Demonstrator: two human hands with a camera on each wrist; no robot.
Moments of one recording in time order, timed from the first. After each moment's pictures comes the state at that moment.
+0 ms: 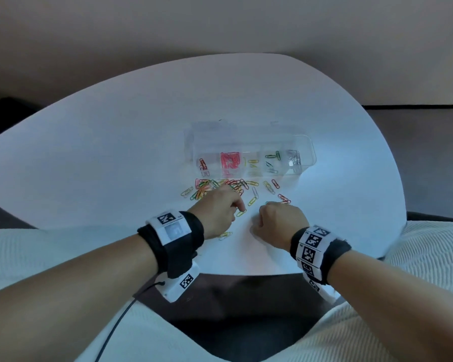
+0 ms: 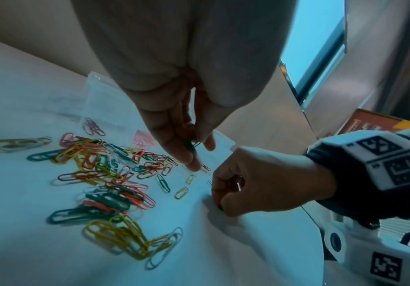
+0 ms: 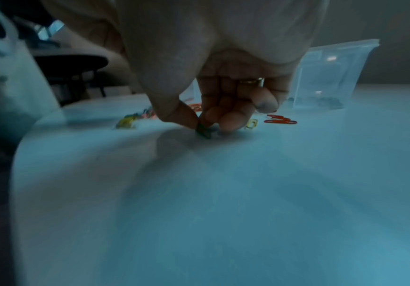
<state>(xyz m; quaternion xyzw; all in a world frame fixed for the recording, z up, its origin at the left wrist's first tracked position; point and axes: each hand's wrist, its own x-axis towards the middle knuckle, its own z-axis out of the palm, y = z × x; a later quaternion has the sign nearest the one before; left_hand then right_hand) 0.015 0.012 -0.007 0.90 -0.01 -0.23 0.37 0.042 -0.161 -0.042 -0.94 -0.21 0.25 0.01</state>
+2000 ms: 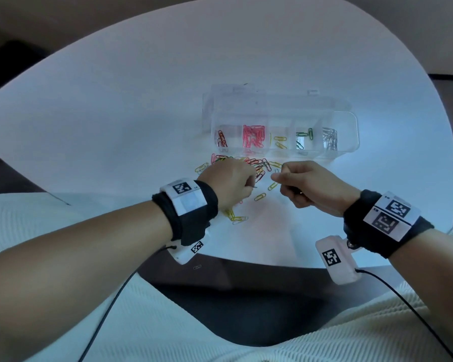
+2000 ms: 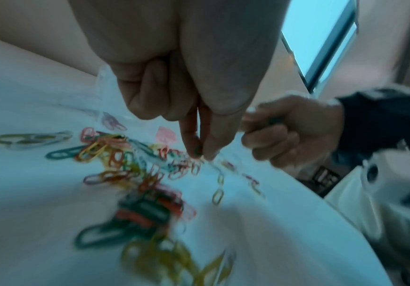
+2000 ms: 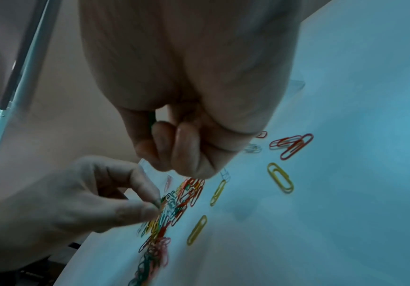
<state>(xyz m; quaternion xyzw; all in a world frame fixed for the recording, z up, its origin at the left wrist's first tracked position) 0.044 0.028 -0.031 0.94 -0.04 -0.22 0.25 0.101 -0.162 -0.019 -0.71 0.00 0.48 0.51</state>
